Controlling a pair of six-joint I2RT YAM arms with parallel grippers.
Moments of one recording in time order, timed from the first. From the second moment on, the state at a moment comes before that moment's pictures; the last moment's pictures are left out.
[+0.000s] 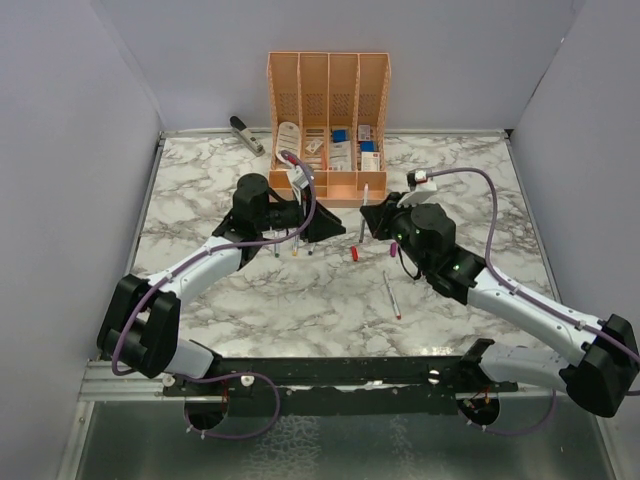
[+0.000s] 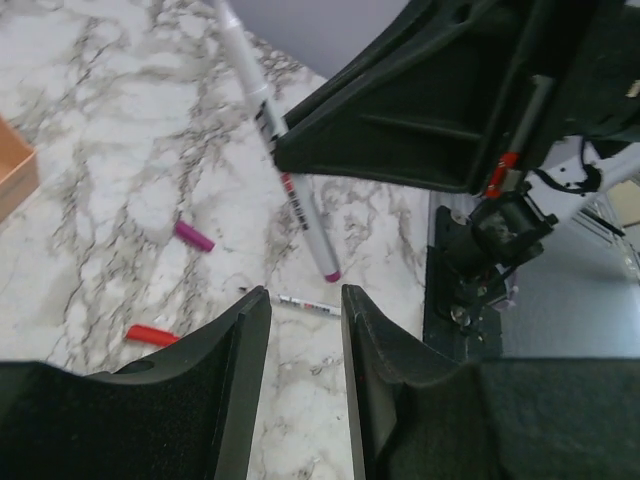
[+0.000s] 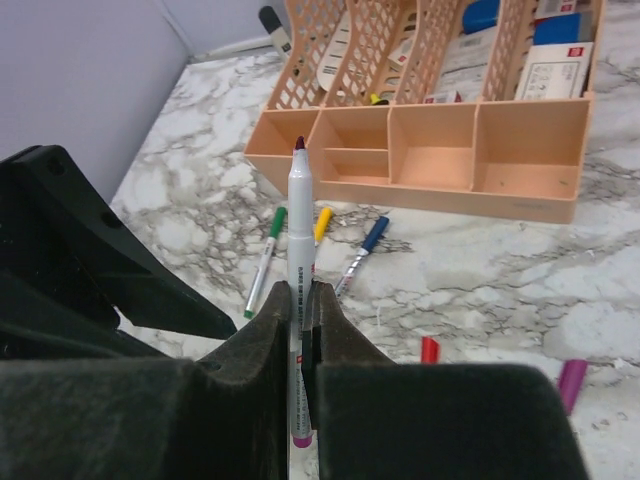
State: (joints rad) left arm -0.47 1.41 0.85 0.42 0.88 -0.38; right arm 0.77 1.12 0.82 0.12 0.34 0.48
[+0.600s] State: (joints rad) left arm -0.51 1.47 0.92 0.50 0.99 -0.43; right arm 0.77 1.09 0.79 0.27 0.19 0.51
